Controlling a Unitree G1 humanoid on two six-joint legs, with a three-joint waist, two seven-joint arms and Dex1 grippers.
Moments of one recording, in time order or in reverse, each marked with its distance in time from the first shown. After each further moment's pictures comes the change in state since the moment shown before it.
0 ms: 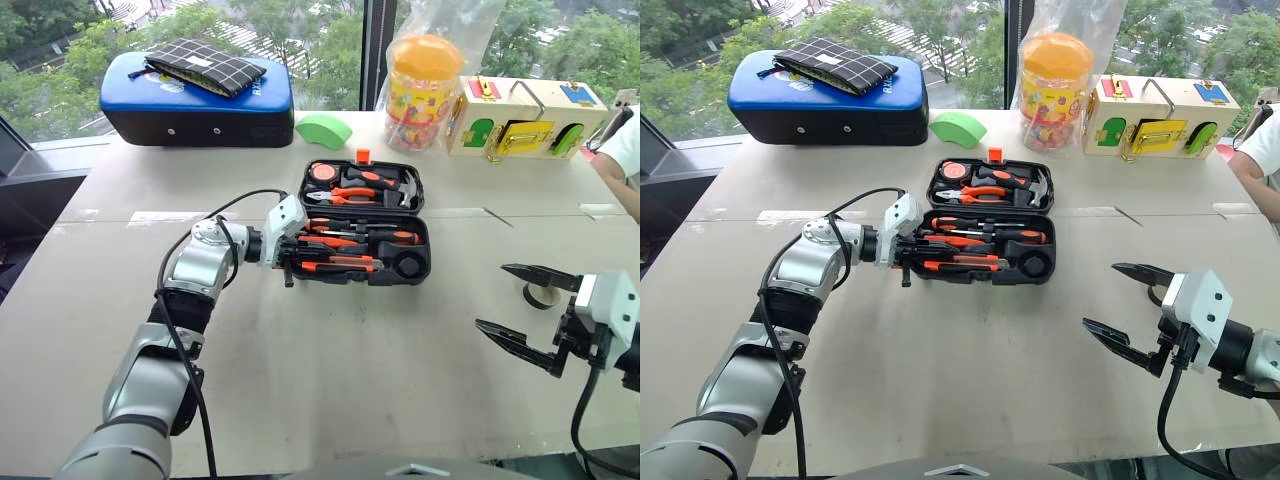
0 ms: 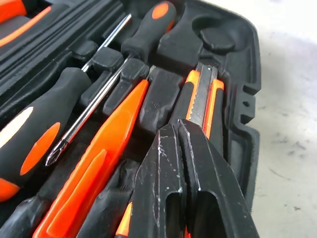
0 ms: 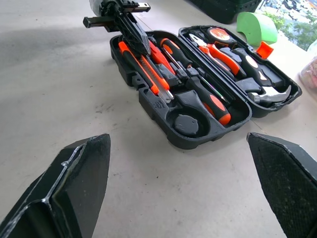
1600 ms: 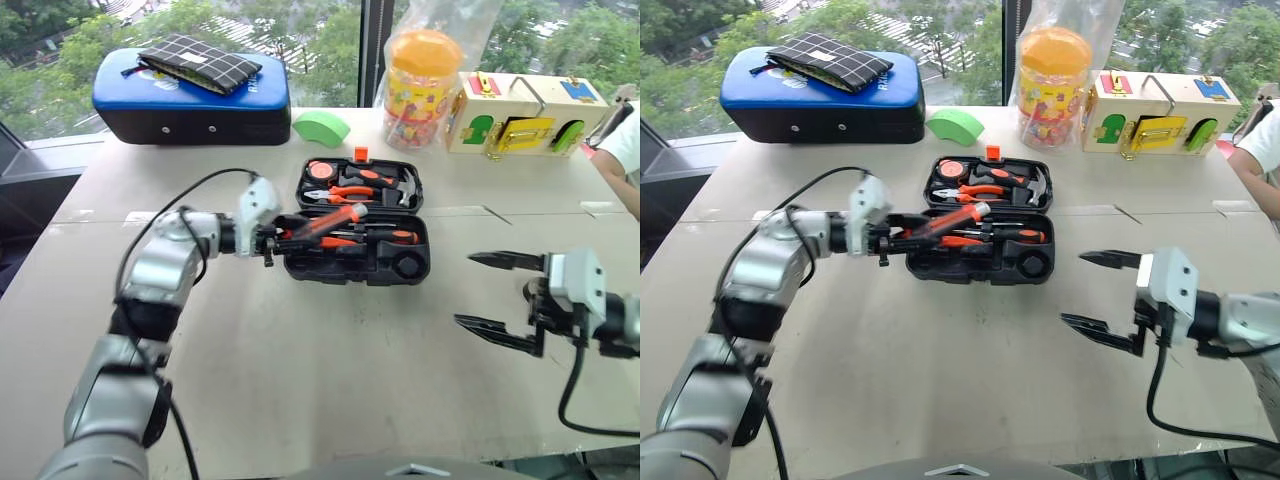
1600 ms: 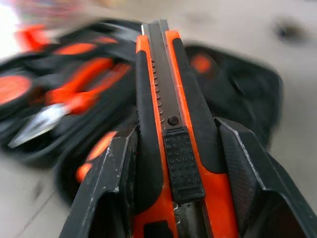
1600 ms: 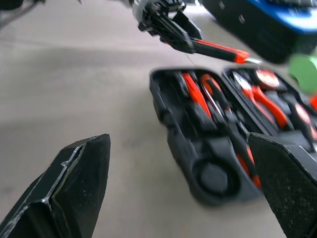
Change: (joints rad) left arm -0.006 0.137 0.008 -0.040 -0.070 -0.159 -0.036; right arm -0.203 -0.067 0.117 0.105 0.021 -0.001 0.103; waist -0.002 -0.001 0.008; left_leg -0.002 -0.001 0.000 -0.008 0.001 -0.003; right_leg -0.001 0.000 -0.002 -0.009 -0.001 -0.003
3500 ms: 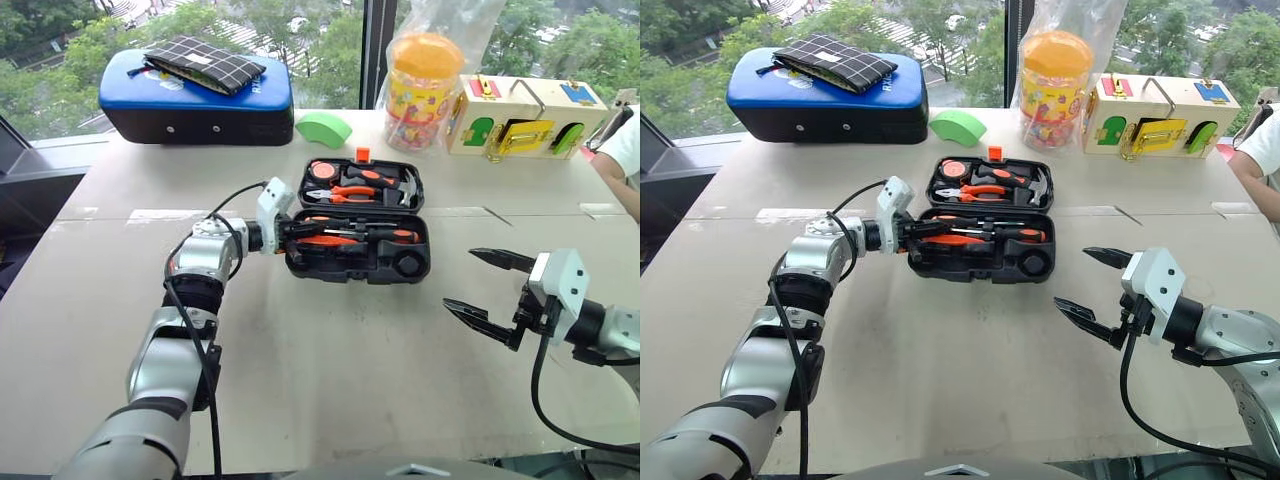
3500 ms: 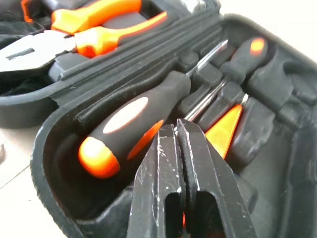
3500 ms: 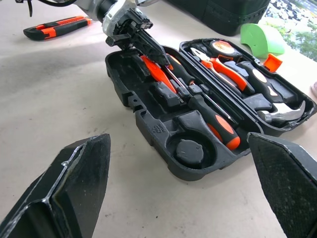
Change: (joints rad) left arm -0.086 -0.262 0.239 0.217 -0.043 0.369 0.247; right arm -0.014 0.087 0.114 -0.048 -0.055 0.043 -0.232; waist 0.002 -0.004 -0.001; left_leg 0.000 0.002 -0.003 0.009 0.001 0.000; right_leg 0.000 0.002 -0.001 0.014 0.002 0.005
